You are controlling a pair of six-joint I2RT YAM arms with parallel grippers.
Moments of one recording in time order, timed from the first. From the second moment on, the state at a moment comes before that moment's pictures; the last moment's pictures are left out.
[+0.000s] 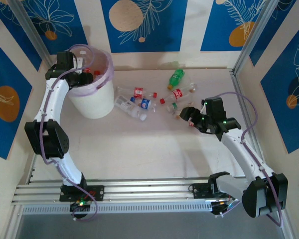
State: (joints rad) left arm 0.04 1.80 1.79 -0.85 0.12 -0.01; right arm 0.21 1.08 0.85 -0.60 -0.29 0.75
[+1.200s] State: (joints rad) left arm 0.04 1.66 1.93 -0.88 0.20 -0.03; right arm 0.21 1.22 1.12 -0.92 -0.02 0.51
